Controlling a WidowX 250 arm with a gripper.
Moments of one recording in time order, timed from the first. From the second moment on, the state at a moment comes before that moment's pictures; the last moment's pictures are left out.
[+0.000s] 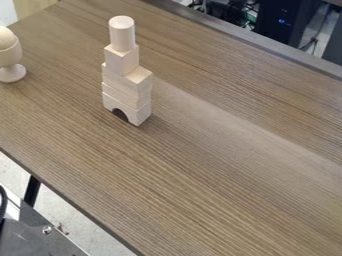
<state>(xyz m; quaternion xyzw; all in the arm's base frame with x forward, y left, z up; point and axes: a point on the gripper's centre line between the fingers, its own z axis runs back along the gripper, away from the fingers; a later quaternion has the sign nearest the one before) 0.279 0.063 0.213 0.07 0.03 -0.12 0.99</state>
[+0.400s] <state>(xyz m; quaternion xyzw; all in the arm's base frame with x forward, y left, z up) 0.286 0.062 0.200 0.04 0.04 -0.11 0.99</state>
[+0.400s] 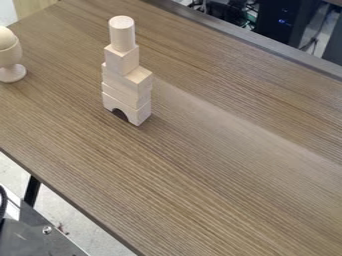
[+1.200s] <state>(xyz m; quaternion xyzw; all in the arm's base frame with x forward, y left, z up) 0.283 0.082 0.186 0.05 0.06 -0.07 0.99</state>
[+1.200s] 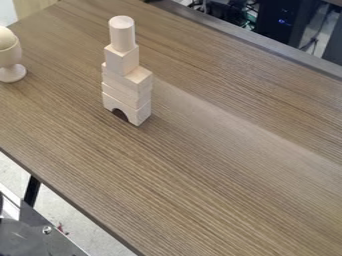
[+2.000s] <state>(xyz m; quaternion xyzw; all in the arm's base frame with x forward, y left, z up) 0.263 0.105 0.160 0.05 0.09 -0.04 0.99</state>
